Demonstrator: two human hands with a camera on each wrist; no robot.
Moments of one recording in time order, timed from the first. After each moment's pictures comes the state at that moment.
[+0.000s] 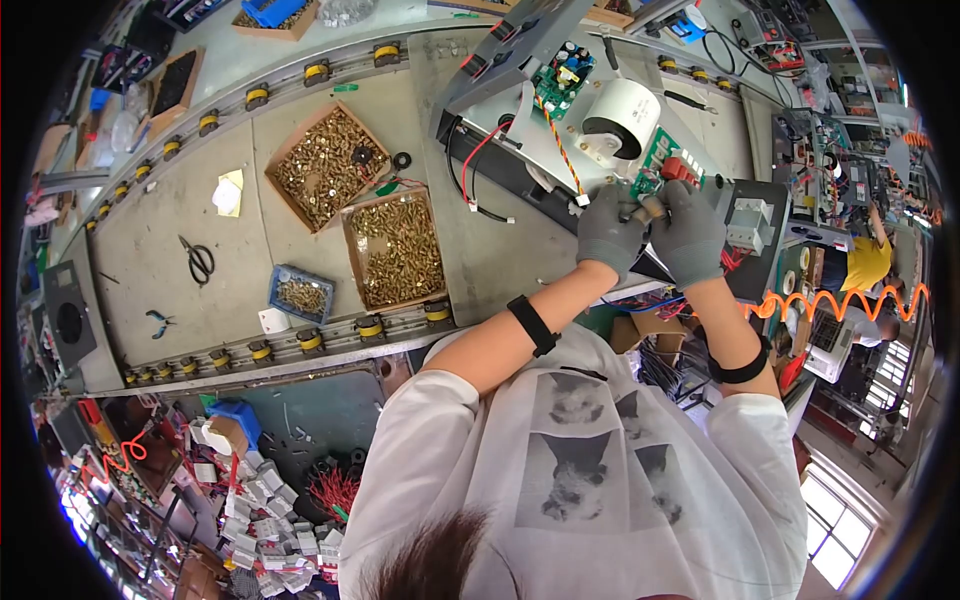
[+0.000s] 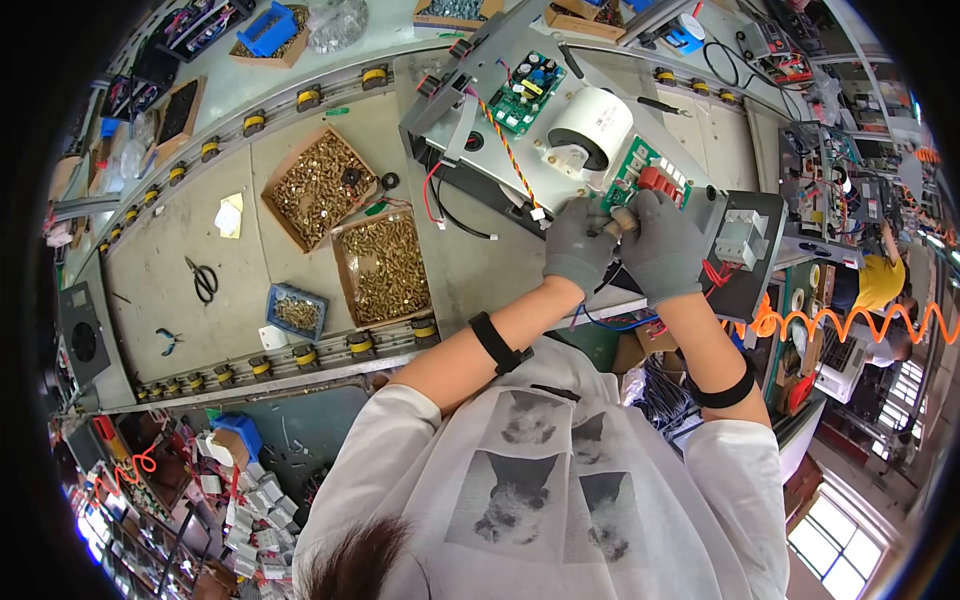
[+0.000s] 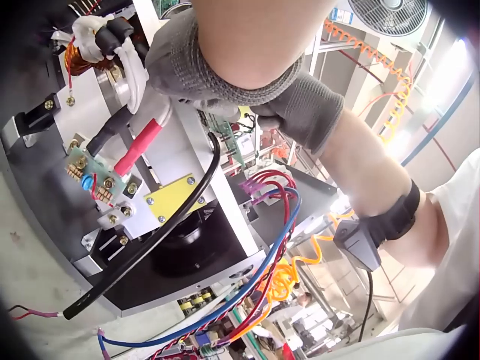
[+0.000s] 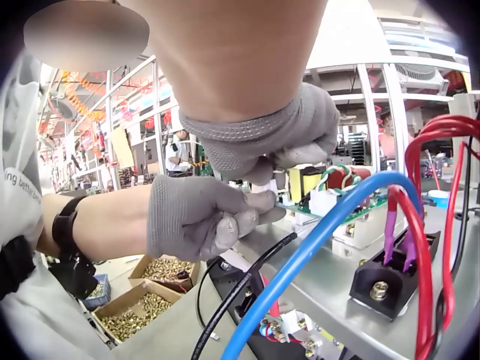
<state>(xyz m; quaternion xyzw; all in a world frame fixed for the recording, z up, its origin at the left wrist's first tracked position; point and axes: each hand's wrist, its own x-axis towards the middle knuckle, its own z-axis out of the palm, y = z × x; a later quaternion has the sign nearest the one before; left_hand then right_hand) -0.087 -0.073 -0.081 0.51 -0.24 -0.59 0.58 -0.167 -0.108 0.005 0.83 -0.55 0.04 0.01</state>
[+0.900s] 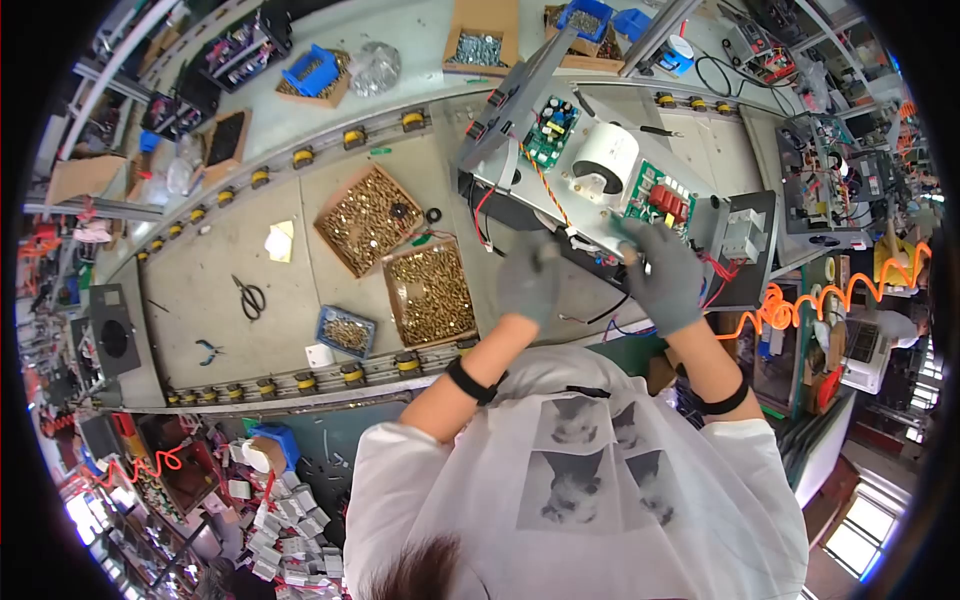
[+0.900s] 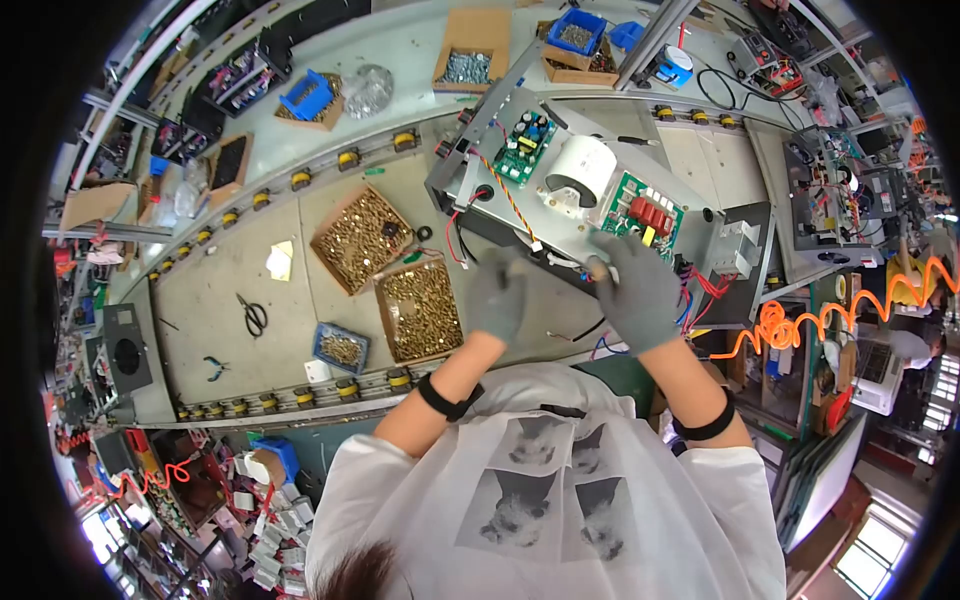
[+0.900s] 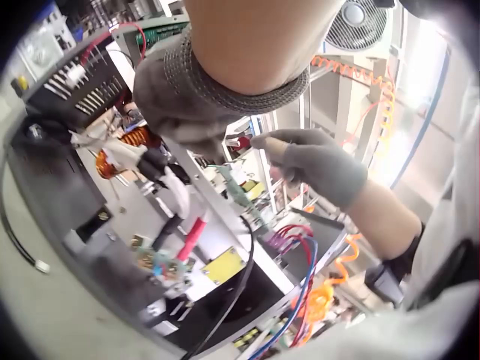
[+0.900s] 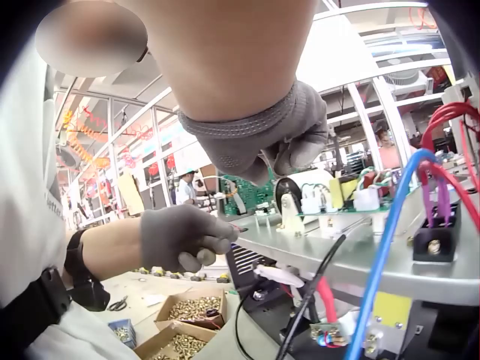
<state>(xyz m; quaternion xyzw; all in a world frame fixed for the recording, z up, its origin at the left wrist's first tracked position) 0.013 -0.014 -0.077 0.73 -0.42 -0.36 0.41 -0.147 -0.072 0.025 0.85 -0.52 0.13 -0.04</state>
